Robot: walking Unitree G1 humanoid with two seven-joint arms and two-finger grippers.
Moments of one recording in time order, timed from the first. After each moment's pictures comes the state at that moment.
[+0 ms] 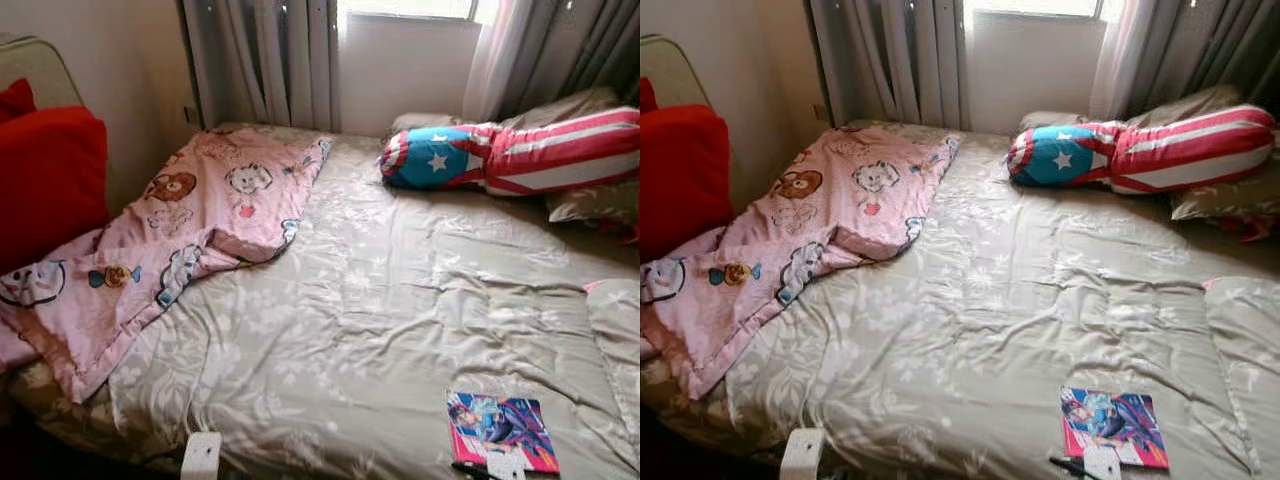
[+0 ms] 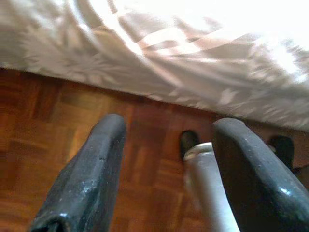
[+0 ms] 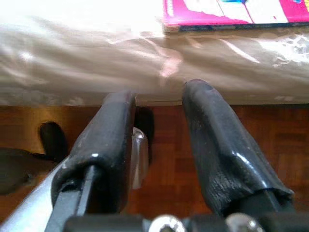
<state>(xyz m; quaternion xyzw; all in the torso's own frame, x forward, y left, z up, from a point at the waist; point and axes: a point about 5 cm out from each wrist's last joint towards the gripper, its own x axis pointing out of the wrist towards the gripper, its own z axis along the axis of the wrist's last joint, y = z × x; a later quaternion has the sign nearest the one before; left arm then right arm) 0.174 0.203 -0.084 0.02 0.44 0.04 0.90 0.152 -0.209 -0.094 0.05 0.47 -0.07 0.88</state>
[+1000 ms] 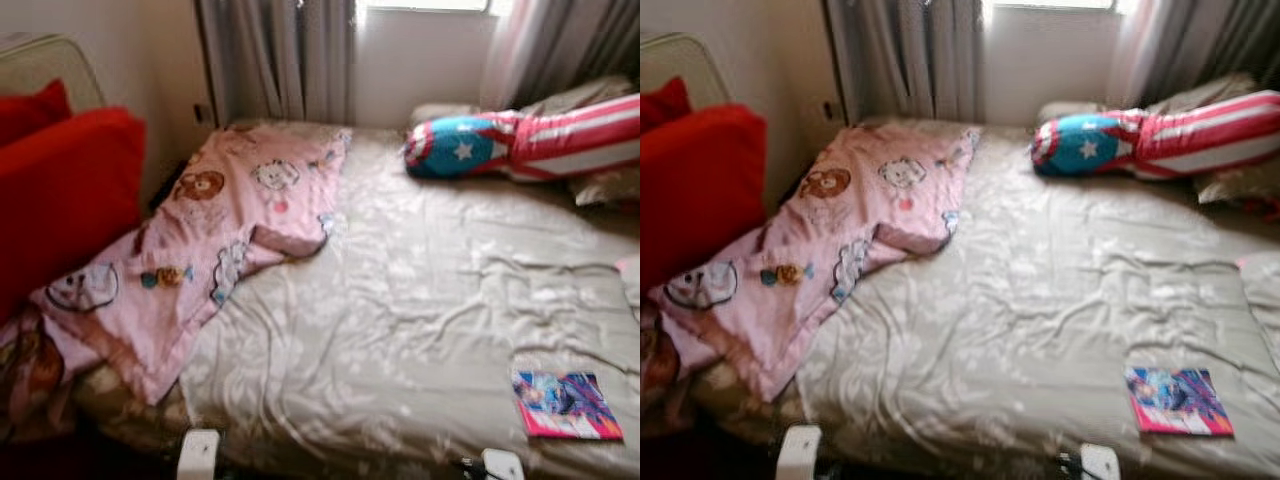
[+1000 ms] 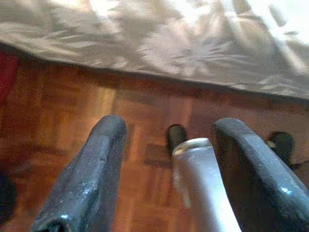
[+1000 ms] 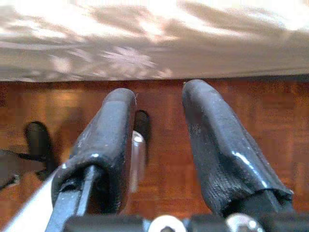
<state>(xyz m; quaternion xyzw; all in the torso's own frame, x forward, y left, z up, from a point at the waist) 0.175 0.203 -0.084 0.02 0.44 0.04 0.90 0.153 -0.211 -0.093 0.04 0.47 -0.07 0.88</state>
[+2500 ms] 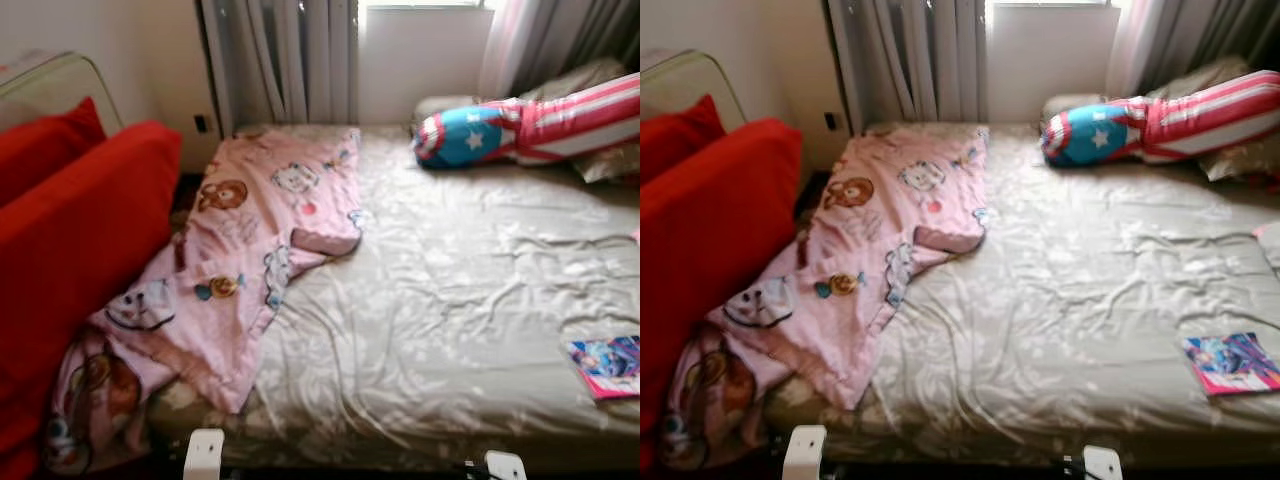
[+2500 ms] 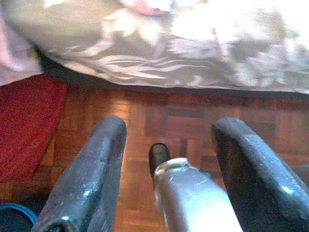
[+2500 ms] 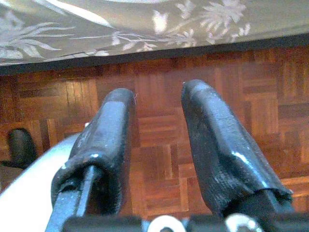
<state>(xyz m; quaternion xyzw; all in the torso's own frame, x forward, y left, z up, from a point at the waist) 0.190 0.191 -0.078 0.01 0.42 0.03 0.91 0.148 -0.219 -0.093 0.03 0.48 -0.08 0.87</state>
